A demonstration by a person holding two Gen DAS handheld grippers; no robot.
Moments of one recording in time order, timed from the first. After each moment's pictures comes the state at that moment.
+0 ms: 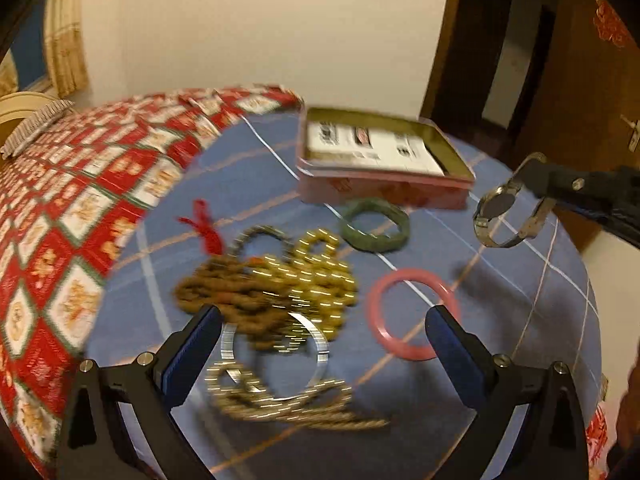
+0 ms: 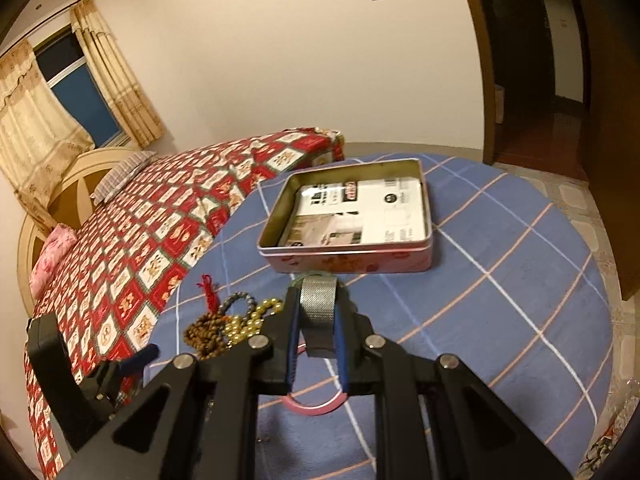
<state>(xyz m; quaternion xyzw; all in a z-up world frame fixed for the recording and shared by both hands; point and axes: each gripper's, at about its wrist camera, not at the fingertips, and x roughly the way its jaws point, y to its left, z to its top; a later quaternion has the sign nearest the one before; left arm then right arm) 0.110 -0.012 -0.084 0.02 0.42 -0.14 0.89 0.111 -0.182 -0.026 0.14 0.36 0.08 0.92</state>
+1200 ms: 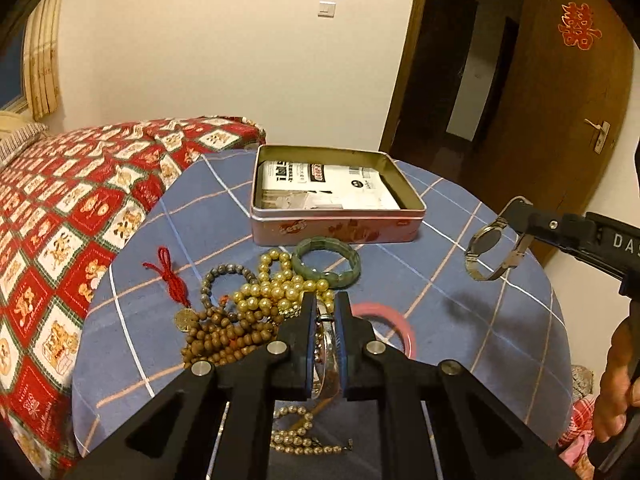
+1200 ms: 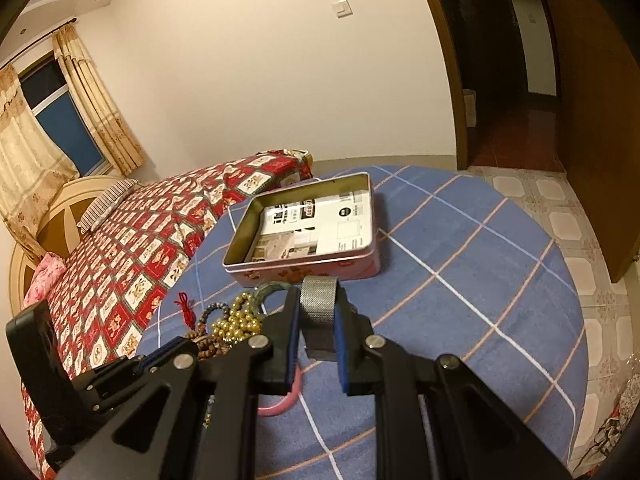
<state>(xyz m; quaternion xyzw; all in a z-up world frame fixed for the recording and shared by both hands) 0.109 -0.022 -0.056 0.01 0.37 -0.20 0.91 0.091 -0.225 -0.022 0.17 0.34 0.04 0.93</state>
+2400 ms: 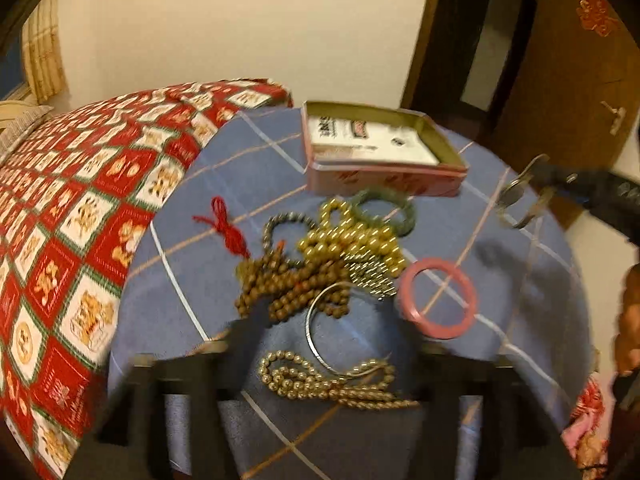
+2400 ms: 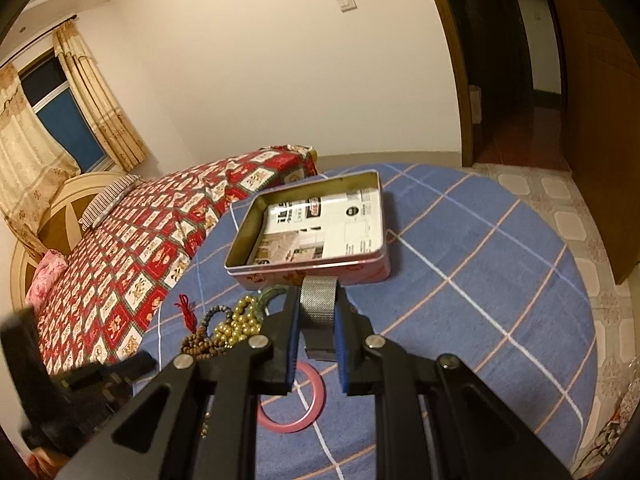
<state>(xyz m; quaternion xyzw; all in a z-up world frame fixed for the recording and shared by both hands) 0.112 0.025 -0.077 0.03 0.43 -0.17 0.89 0.109 -0.220 -0.029 0.17 0.35 0.06 0.92</state>
